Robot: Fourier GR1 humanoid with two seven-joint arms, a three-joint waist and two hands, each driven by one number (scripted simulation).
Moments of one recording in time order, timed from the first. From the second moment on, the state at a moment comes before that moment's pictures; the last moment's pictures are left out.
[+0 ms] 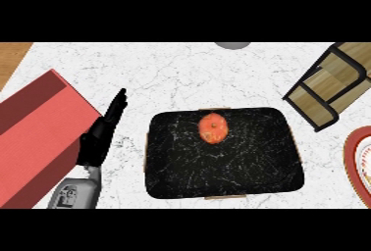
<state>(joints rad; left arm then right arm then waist) -0.16 0.04 -0.04 -1.46 -0.18 -0.02 0.03 -0.84 -0.84 -0.31 -0.98 0.03 0.12 -0.29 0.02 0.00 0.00</state>
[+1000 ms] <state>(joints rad) -0.20 0.06 -0.01 -1.42 -0.16 -0.03 0.02 -0.99 -0.89 -0.33 -0.53 0.20 -0.01 -0.39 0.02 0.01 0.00</state>
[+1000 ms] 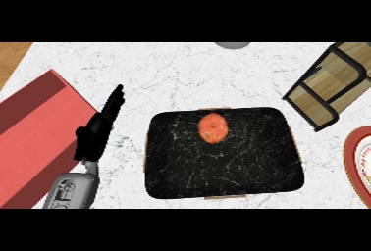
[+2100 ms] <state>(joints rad) -0.18 0.04 -0.03 -1.45 -0.18 -0.02 0.02 -1.20 -1.14 -0.56 -0.30 -0.03 0.22 -0.13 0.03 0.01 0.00</state>
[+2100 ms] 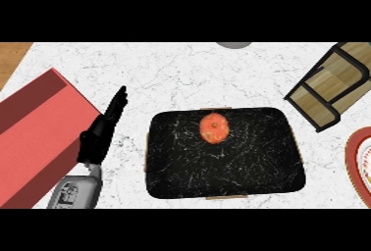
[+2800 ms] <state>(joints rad) -0.19 0.04 -0.02 -1.45 -0.17 -0.03 0.01 -1.00 -1.41 -0.56 -0.16 0.01 0.49 -0.11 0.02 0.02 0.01</state>
